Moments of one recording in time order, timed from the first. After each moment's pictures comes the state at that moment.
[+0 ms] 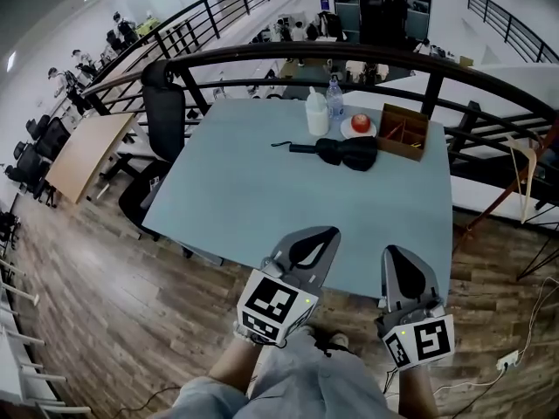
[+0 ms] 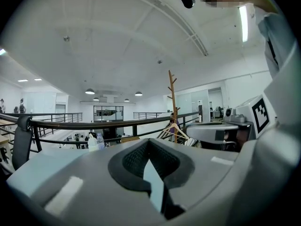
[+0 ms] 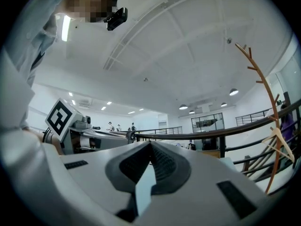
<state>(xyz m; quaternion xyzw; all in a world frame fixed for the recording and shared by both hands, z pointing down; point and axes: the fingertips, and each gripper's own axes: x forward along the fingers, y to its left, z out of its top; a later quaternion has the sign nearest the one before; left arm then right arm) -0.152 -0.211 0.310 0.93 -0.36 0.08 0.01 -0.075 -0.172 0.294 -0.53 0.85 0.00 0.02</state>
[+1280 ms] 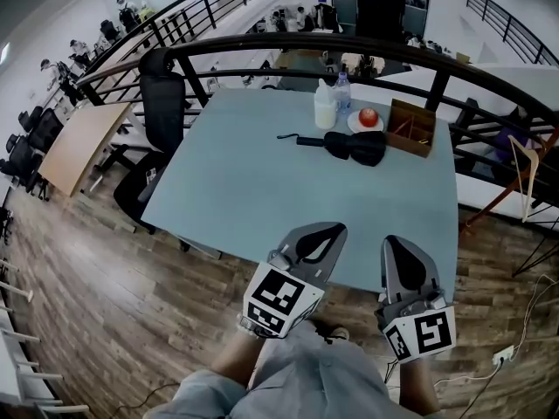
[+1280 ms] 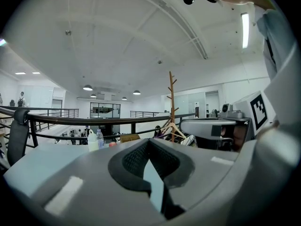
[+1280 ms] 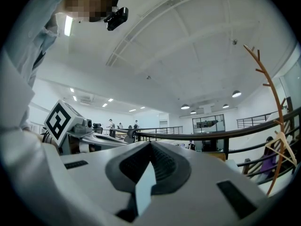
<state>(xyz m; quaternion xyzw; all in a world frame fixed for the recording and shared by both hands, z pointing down) -0.185 -0.219 0.321 0.94 -0.33 0.08 0.03 -0.123 -0.186 0.287 -0.53 0.85 0.01 0.00</state>
